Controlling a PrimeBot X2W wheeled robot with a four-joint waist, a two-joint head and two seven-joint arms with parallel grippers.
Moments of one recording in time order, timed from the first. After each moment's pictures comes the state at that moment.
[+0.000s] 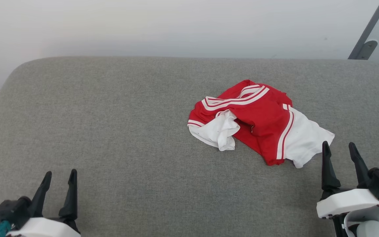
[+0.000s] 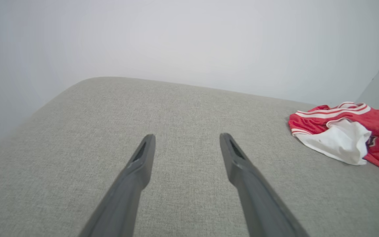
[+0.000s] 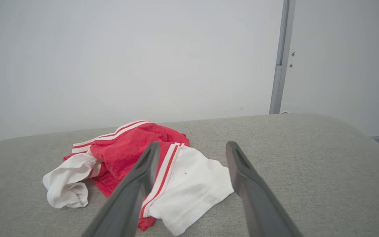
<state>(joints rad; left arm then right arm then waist) 0.00 0.32 -0.05 0.27 -0.49 -0.13 -0.26 -0.09 -0.05 -0.15 0.26 0.17 0.13 -0.26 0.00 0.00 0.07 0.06</state>
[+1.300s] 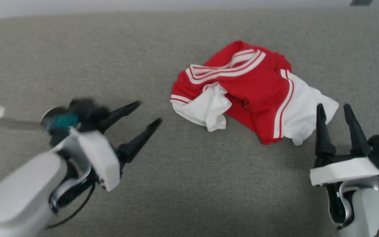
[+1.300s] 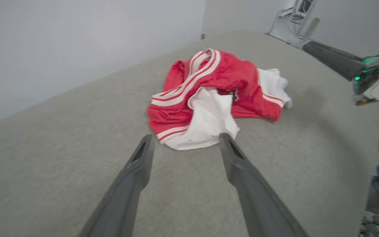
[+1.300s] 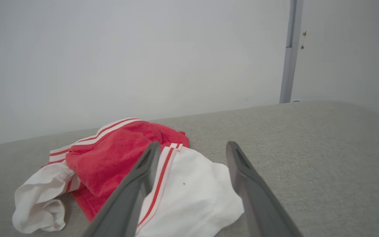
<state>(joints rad) -0.62 0.72 -0.84 0.07 -0.82 -0.13 -0.01 -0.22 -0.05 -0.10 0.22 0.22 0.13 -0.26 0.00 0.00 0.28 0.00</state>
